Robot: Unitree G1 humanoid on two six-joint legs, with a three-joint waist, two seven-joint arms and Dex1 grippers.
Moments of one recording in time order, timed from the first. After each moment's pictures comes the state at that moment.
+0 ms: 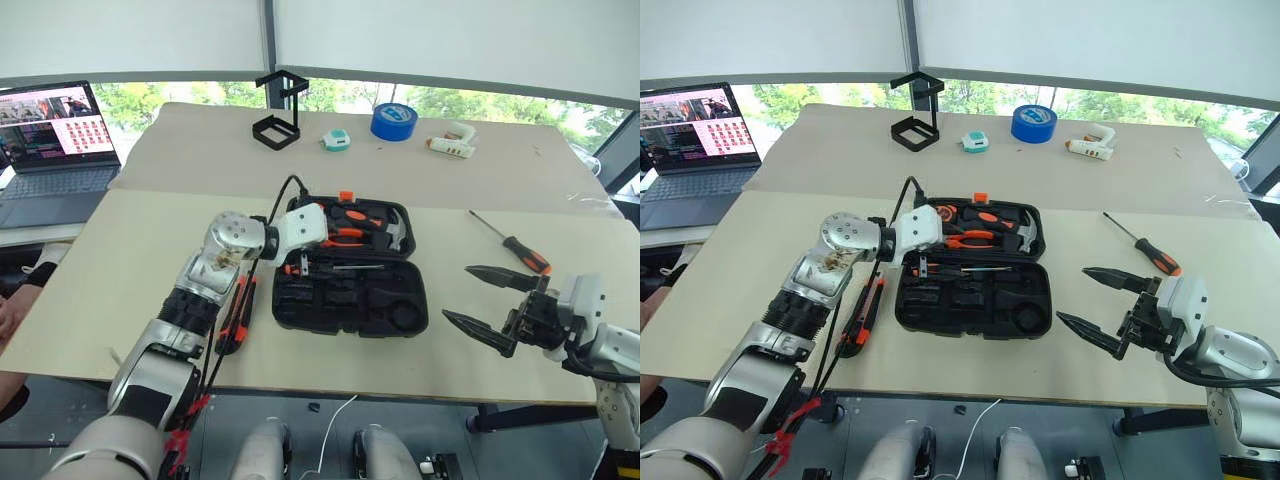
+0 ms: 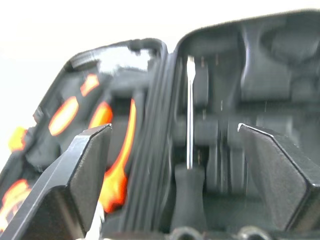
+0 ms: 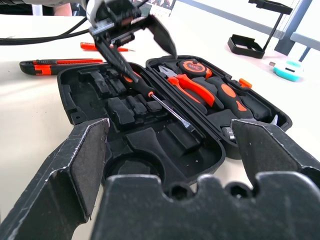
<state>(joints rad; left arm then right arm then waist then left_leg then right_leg) -0.80 0.39 -0.25 0.35 -0.01 0.09 -1.13 0.06 -0.70 -0.33 -0.18 0.57 0.02 1.11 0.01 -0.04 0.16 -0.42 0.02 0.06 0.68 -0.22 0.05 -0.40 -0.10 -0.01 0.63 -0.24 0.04</state>
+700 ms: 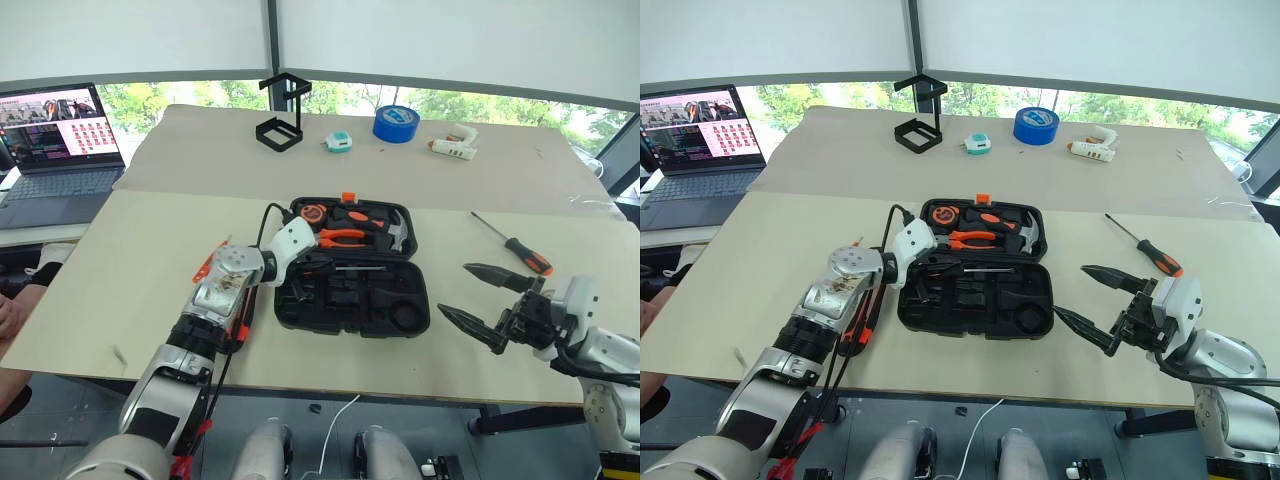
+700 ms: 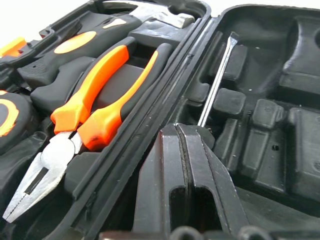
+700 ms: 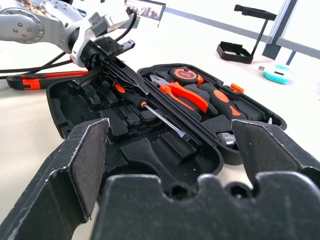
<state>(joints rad) -0.70 0.32 -0.26 0.38 0.01 0.24 -0.92 0.05 -0.63 -0.31 -0.18 0.55 0.01 1.05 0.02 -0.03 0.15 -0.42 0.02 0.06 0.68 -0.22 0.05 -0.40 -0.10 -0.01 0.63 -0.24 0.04</state>
